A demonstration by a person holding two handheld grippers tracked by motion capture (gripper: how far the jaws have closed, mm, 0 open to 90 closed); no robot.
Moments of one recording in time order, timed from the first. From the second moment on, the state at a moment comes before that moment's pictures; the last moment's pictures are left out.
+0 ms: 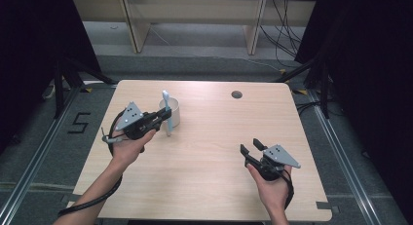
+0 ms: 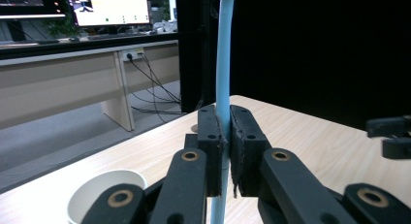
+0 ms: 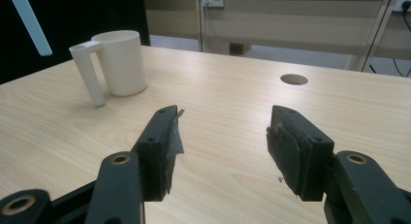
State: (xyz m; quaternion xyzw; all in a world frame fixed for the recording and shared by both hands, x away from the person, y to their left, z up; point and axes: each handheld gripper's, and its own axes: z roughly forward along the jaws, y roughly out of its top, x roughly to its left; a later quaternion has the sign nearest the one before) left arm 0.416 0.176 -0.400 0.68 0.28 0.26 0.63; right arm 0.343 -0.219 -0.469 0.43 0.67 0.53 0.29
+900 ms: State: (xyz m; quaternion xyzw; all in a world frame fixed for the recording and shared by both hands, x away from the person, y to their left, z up) left arm 0.444 0.188 -0.399 0.65 0.28 0.32 0.63; right arm 0.339 -0.224 -0.487 0.44 0.67 0.52 0.29
